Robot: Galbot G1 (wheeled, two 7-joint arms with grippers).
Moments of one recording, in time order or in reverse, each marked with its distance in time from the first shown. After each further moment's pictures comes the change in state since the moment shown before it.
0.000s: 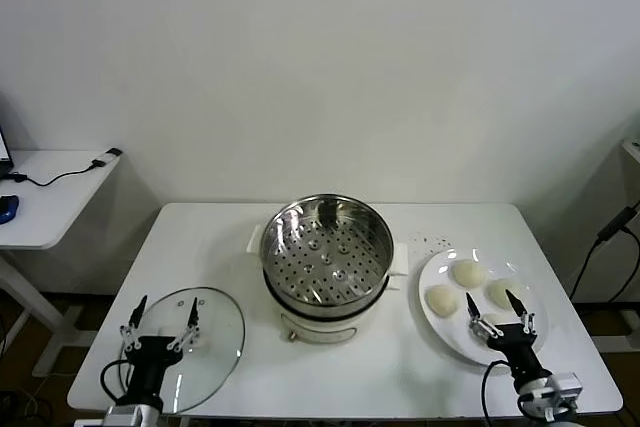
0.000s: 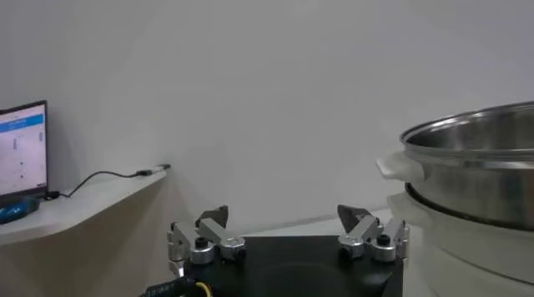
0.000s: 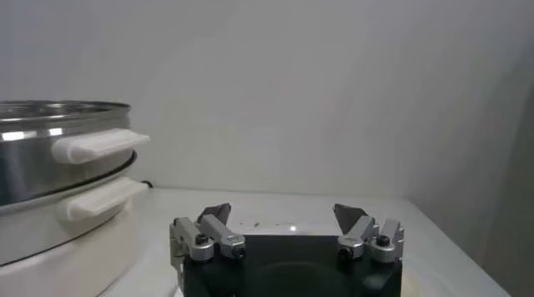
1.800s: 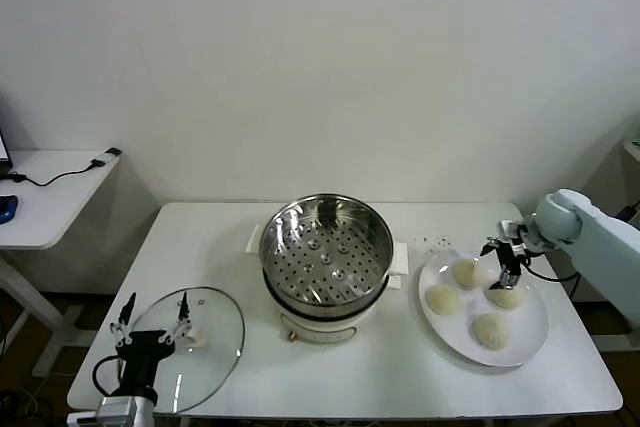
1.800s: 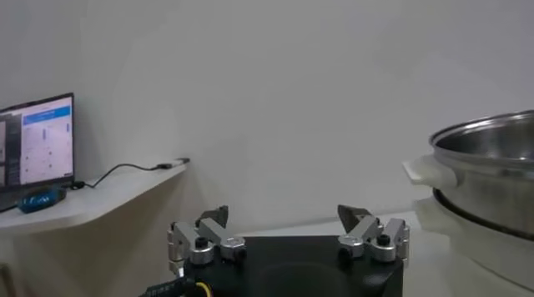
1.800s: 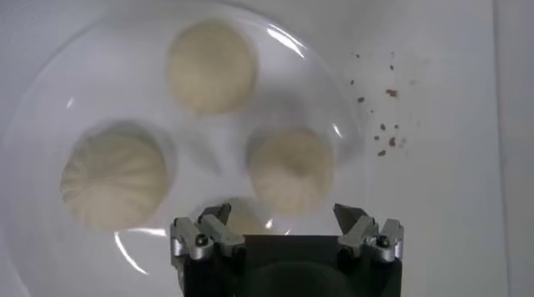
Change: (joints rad) left arm -0.025 0.004 -0.008 -0.013 -0.023 0.058 -0.052; right arm 1.522 -0.499 -1.466 -0.846 -0.462 -0.121 -0.906
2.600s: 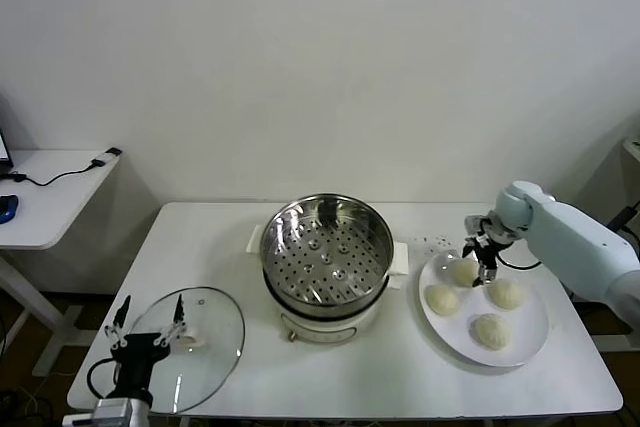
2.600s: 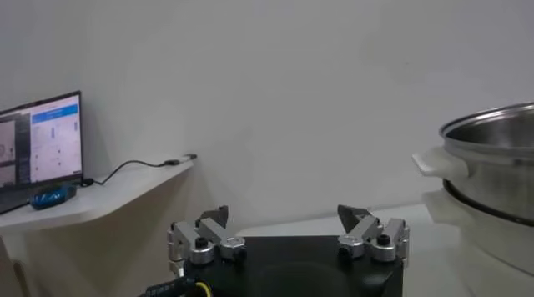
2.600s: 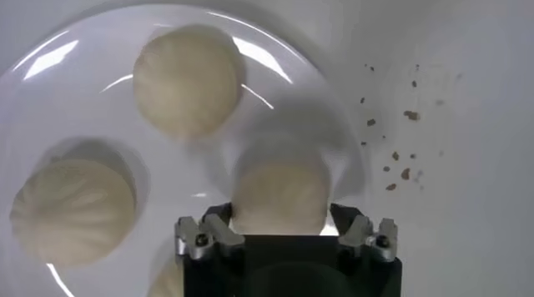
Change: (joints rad) left arm 0.010 0.004 -0.015 0.002 0.001 0.001 -0.002; right arm 0.057 0.134 -0.098 -0.159 -0.024 0.021 -0.037
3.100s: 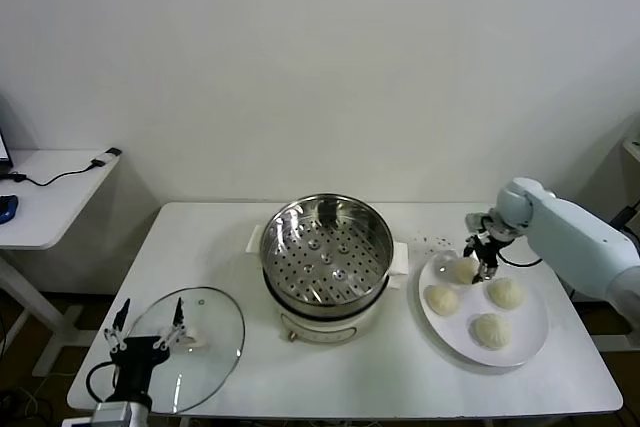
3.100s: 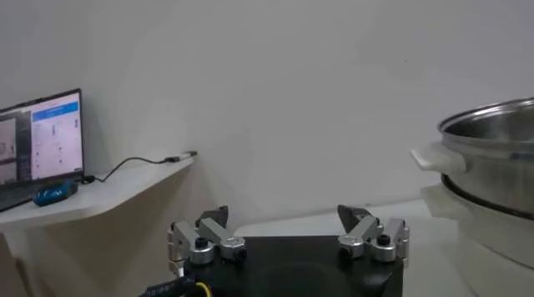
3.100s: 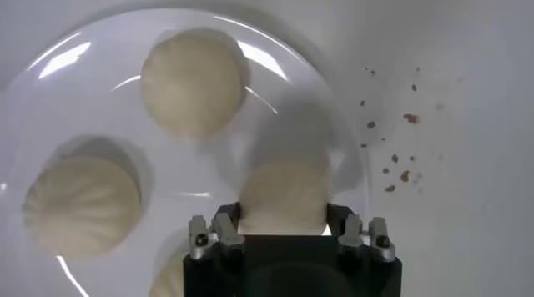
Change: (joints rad) left arm 0.014 0.001 0.001 0.000 0.000 -0.004 -0.001; right arm 0.072 -0.011 -0.047 0.037 0.051 0.059 -0.035
